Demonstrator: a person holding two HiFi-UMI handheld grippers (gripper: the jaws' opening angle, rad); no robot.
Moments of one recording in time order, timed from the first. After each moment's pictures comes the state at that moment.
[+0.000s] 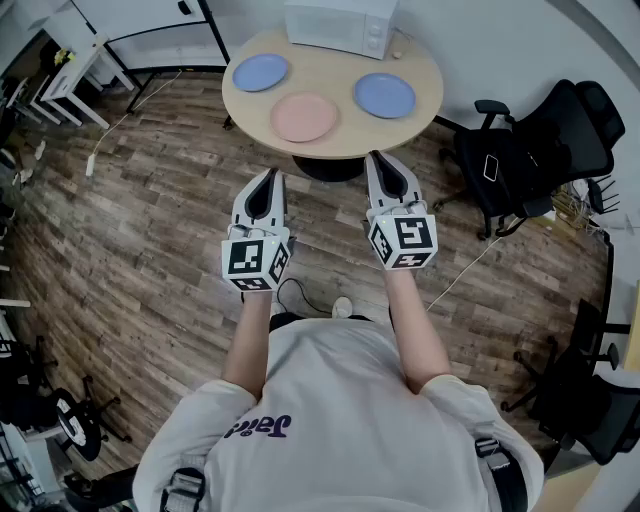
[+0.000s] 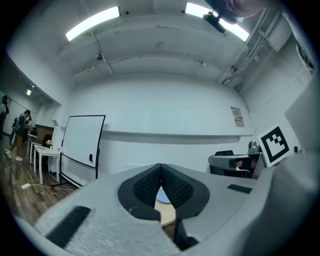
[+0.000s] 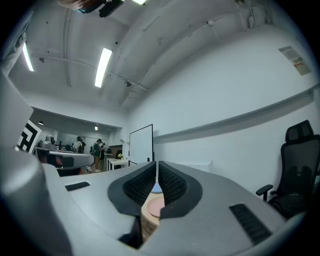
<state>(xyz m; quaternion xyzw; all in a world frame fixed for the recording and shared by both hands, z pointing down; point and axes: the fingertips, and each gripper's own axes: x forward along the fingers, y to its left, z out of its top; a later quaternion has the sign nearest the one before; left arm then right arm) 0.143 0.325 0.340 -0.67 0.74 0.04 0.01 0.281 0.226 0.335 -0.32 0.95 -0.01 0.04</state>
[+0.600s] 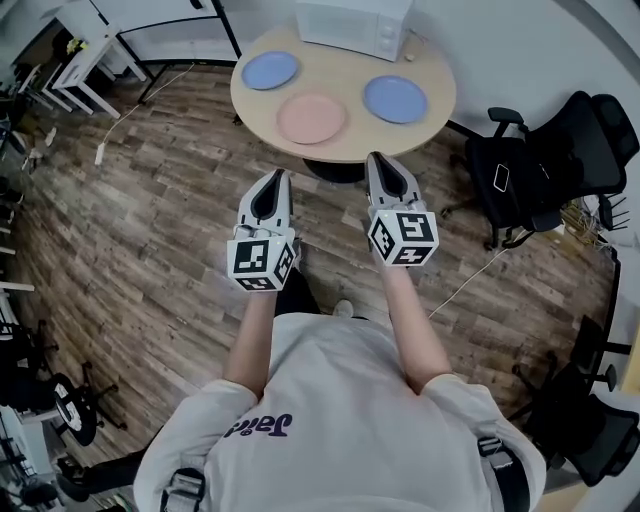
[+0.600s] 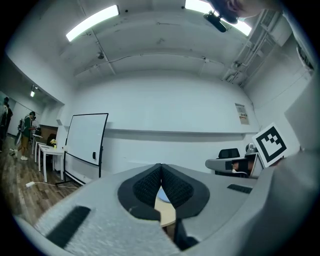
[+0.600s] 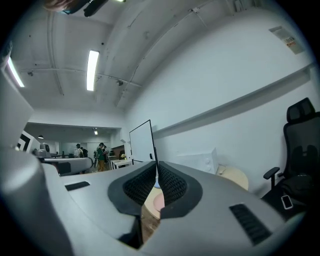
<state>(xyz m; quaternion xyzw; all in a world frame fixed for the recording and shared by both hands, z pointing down) 0.146 0.297 0.352 -0.66 0.75 0.04 0.00 0.273 0.188 0.358 -0.31 0.95 -0.07 0.03</state>
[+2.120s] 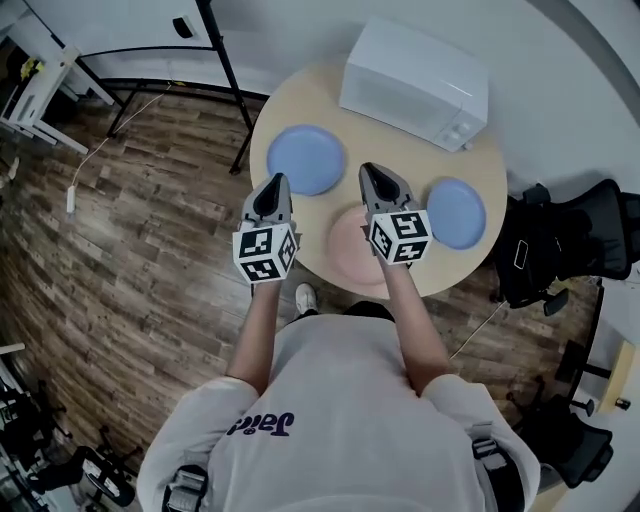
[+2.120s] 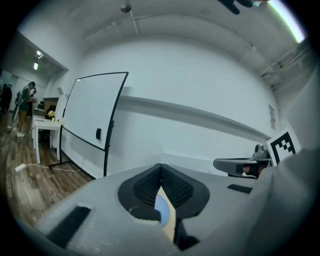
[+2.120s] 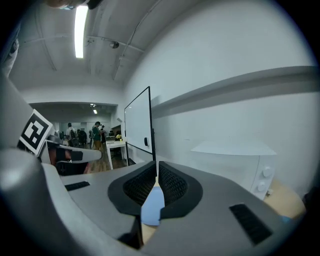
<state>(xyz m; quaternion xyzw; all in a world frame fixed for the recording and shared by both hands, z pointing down) -0.299 -0.052 0.432 -0.65 0.74 0.04 -0.14 -0.161 -0.141 0.424 -0.30 0.95 -0.06 -0.09</state>
